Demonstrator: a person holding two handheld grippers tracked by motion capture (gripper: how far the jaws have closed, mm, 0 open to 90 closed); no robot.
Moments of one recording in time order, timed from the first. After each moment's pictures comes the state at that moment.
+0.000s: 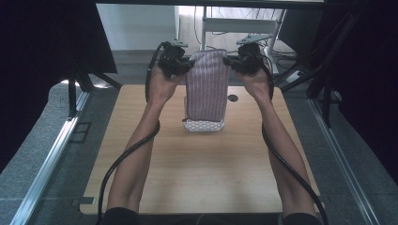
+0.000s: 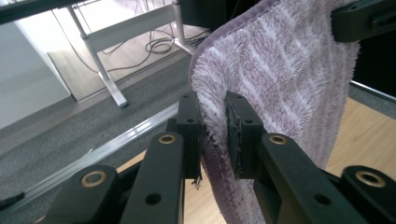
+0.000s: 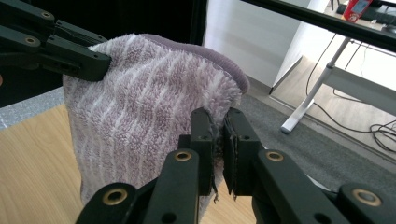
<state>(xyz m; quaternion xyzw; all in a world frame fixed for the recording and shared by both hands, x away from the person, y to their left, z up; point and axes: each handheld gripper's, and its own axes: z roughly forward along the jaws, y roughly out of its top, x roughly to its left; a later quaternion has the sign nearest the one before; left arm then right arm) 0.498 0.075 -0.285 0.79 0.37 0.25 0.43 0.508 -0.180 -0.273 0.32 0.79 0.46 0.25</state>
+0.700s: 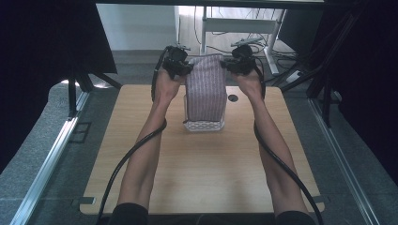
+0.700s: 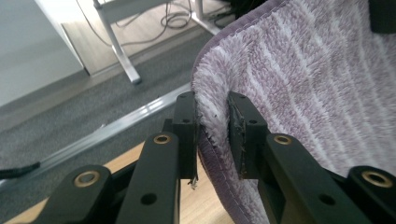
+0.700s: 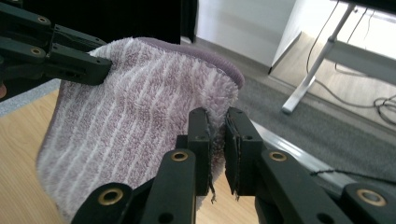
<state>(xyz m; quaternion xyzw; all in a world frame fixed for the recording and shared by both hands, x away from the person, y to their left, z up) 0.540 0.068 -0.324 0.79 0.41 0.25 0.38 0.547 -0.173 -0.306 0.36 0.79 0.43 0.23</state>
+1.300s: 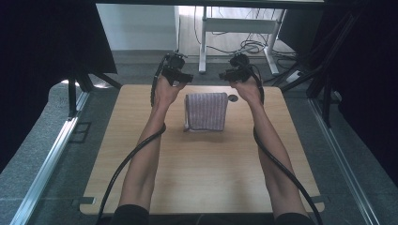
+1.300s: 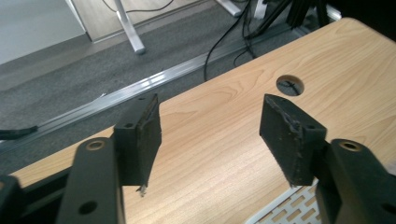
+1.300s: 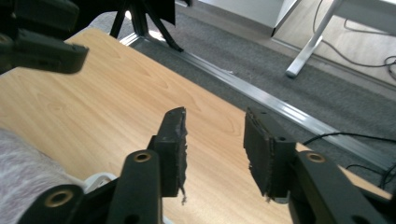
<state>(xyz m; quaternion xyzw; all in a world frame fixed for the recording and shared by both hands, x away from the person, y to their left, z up) 0.550 0.078 -0.354 0.78 0.46 0.23 0.35 0.560 -0.176 -0.343 0.39 0.81 0.39 0.20</state>
